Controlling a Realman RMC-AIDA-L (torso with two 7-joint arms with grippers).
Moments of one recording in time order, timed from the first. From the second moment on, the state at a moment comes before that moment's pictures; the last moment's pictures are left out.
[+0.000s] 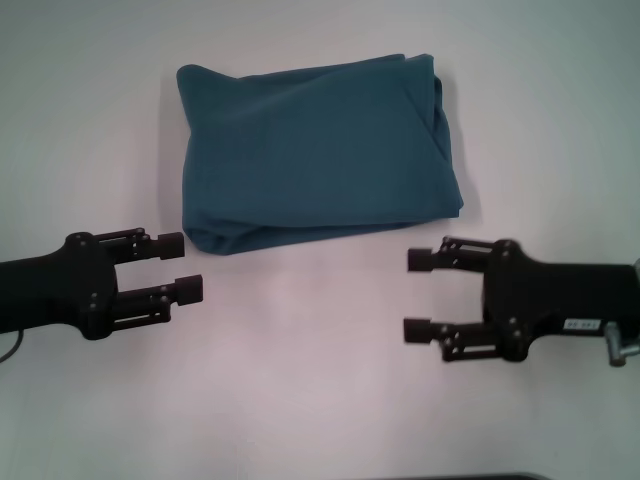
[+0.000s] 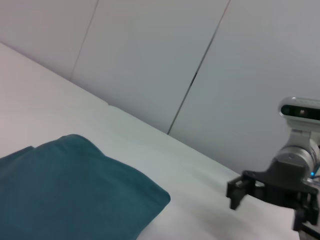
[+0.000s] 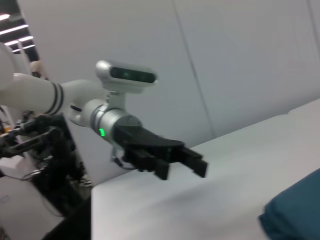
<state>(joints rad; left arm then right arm) -0.35 -2.09 -2.58 -0.71 -1.04 1.86 -1.40 0.37 2.09 -0.78 -0.49 -1.95 -1.77 1.13</state>
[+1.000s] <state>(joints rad) -0.29 -2.14 -2.64 -0.75 -0.97 1.89 -1.22 0.38 2.09 -0.82 -0.43 -1.95 -1.75 1.13</state>
